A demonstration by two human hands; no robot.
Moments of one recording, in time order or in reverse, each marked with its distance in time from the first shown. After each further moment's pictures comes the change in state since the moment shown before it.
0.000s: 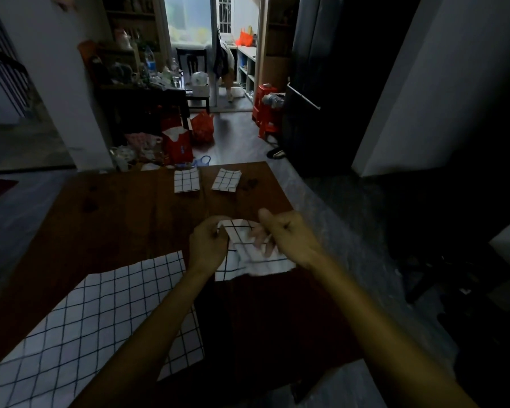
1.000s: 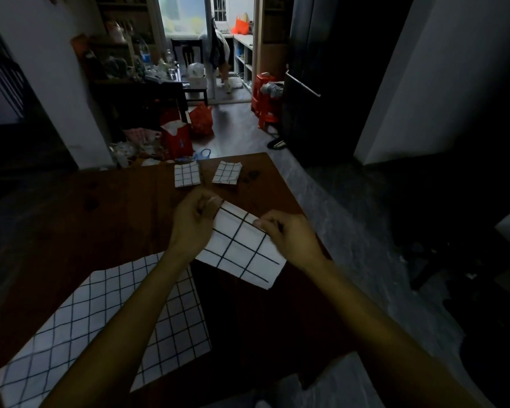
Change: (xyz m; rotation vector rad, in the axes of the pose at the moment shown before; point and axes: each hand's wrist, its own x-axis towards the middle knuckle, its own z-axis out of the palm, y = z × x) left_hand 0.019 0.017 -0.036 0.026 -0.044 0.271; right_hand 0.005 0.052 0.010 -0.360 0.168 -0.215
